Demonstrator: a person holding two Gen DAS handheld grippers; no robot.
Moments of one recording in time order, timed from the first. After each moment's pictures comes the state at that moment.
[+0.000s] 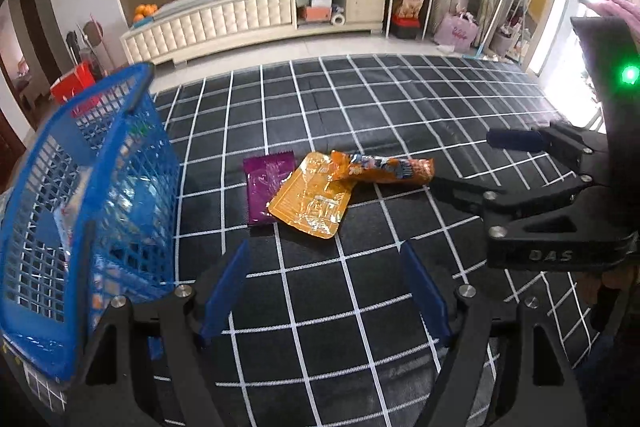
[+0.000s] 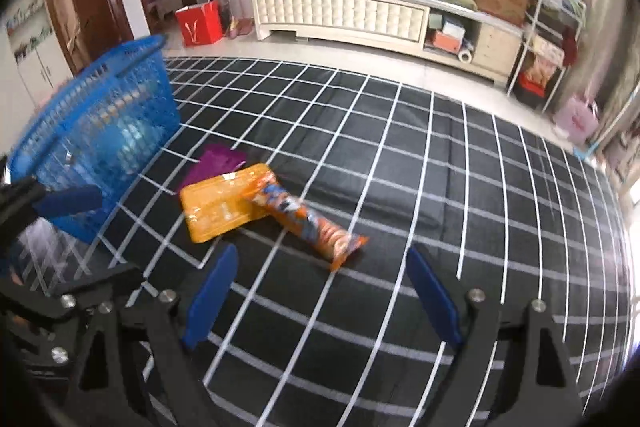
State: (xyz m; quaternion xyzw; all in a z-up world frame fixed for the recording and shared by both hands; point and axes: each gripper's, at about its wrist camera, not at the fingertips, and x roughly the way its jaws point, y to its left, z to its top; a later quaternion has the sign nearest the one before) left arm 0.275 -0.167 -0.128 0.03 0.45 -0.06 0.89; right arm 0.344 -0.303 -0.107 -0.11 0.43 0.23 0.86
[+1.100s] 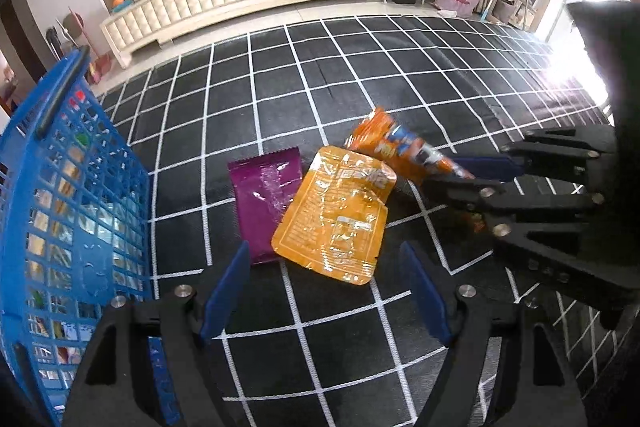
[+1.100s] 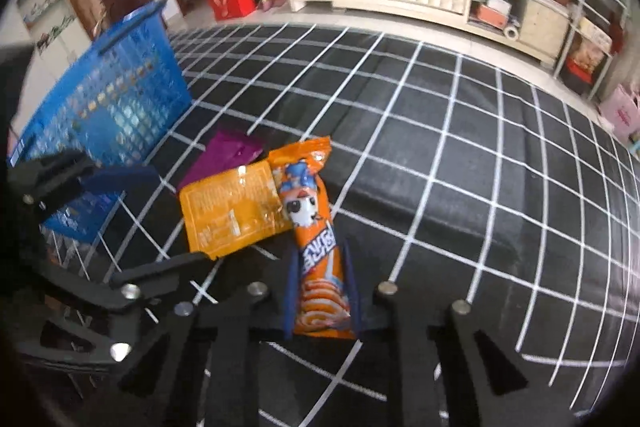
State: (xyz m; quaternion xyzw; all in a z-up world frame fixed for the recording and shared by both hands) left arm 0.344 -0.164 -0.164 0.06 0.51 -0.08 0.86; right arm 0.381 -0.285 -0.140 -0.07 0.49 0.29 0.82
